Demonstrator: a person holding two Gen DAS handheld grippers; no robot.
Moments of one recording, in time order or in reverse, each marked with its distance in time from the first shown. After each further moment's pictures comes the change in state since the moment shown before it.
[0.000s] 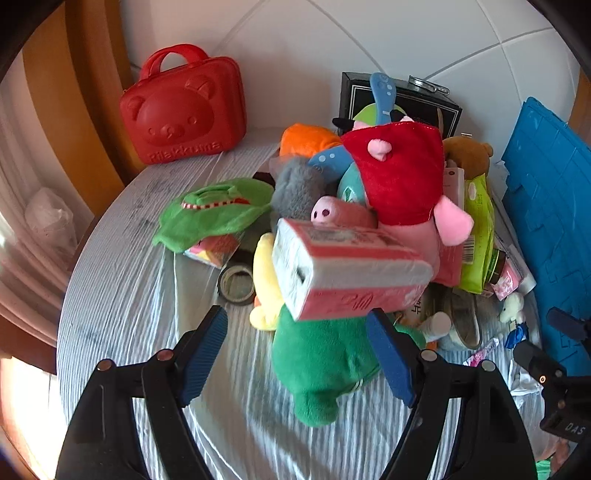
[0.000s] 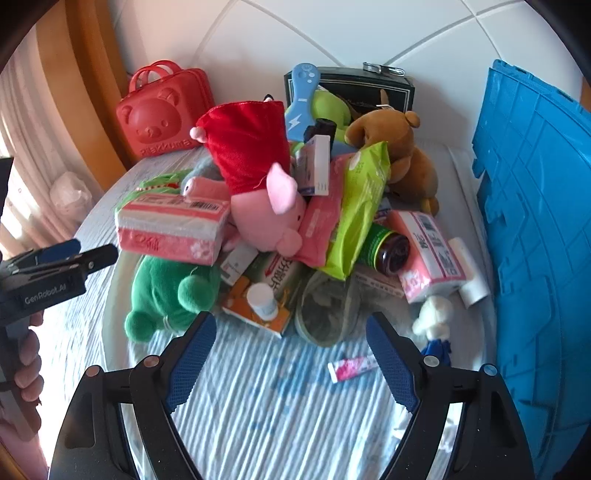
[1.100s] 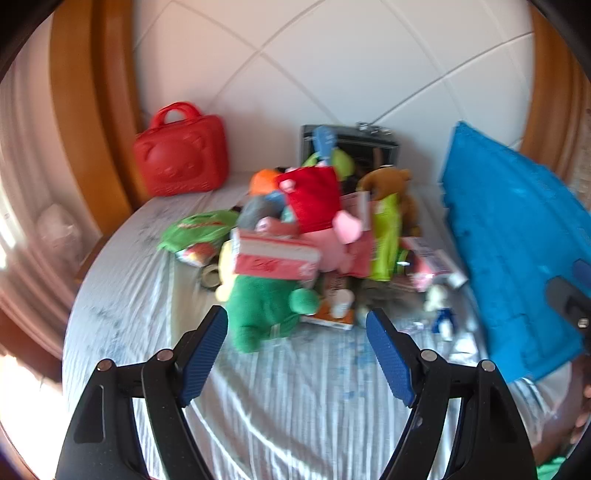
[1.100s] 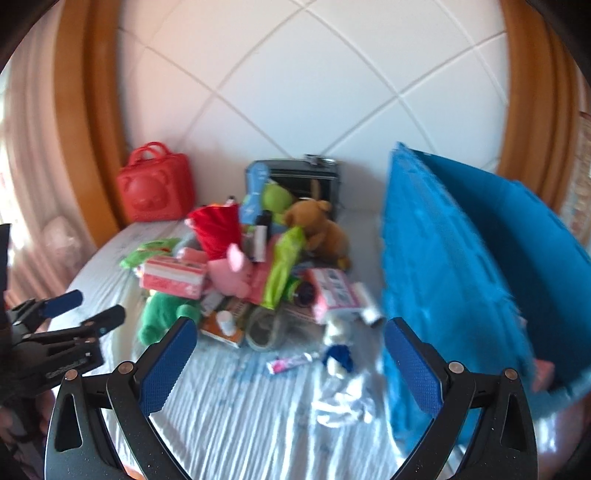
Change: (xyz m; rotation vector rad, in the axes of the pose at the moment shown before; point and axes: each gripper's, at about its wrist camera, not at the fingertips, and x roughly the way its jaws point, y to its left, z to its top) left arm -0.137 -0.063 -0.079 -0.006 -0.170 -0.013; right arm -0.176 -0.048 -0.041 -0.121 -0.301 0.018
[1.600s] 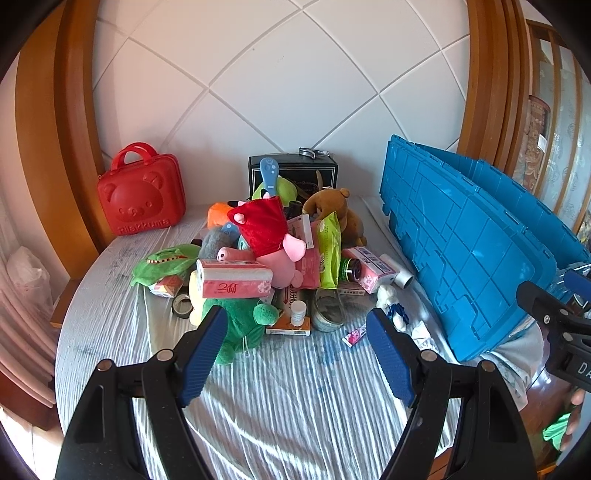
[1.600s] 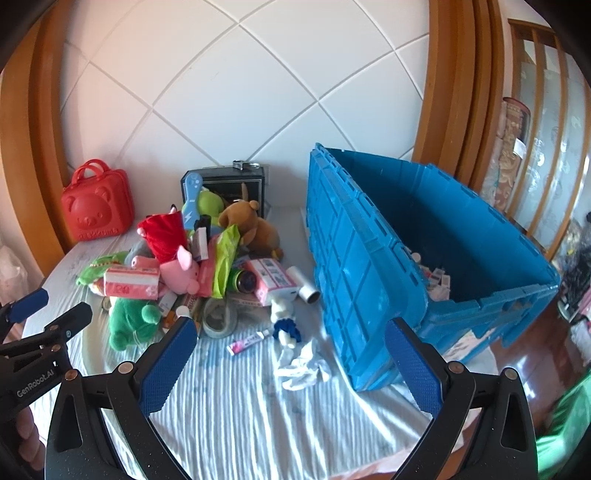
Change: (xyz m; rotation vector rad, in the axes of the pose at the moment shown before) left arm -0.064 -0.008 -0.002 0.138 -0.100 -0.222; right arm -0.071 0.022 -0.023 0.108 -0.001 -0.273
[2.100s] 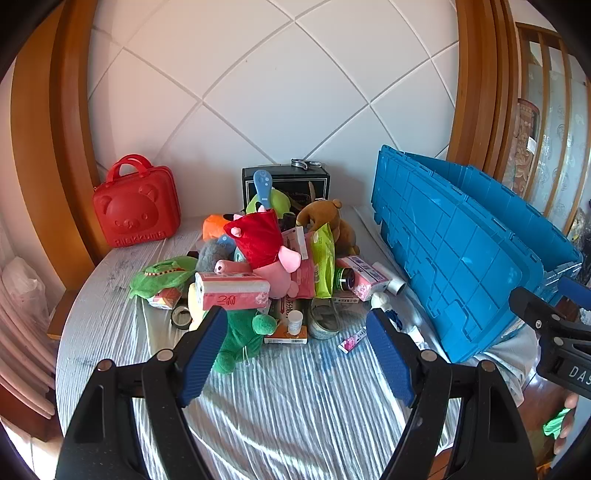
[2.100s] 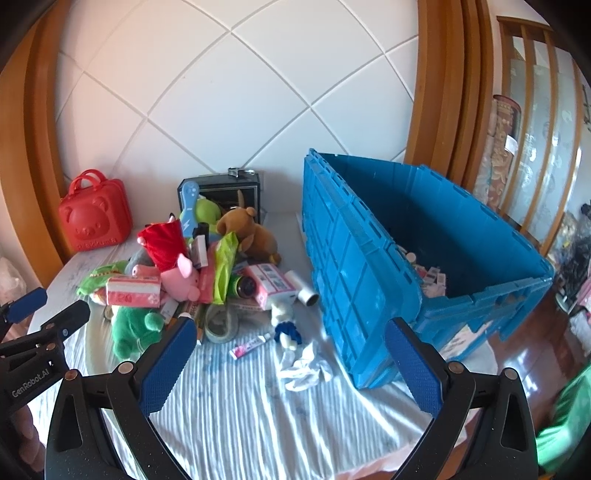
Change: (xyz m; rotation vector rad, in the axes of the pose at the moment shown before) left arm -0.015 0.003 0.008 0.033 -0.035 -0.036; right arm -0.014 0.002 -0.001 0.021 -0.019 0.010
